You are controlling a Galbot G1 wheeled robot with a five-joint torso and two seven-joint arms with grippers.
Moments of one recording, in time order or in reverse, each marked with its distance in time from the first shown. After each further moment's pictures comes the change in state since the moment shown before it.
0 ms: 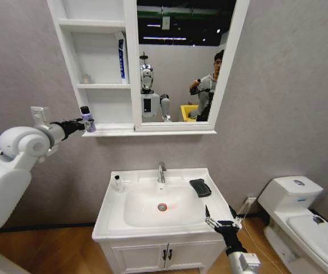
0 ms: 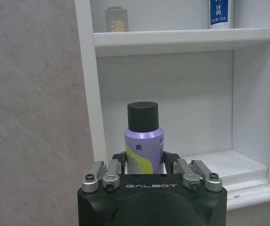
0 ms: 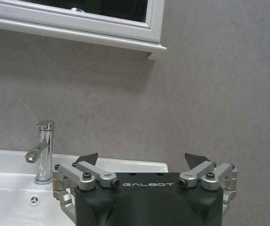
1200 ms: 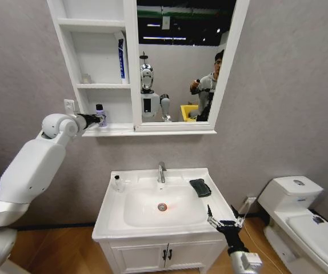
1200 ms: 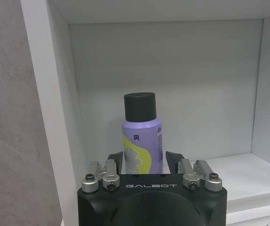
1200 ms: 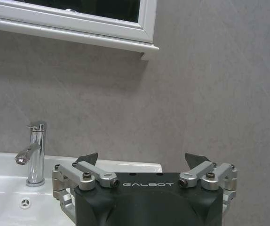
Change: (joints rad) left arm -0.162 -0.191 0.128 0.265 0.142 -0.007 0.038; right arm 0.014 -0.005 0.020 -0.025 0.019 0.021 0.001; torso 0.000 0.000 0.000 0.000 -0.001
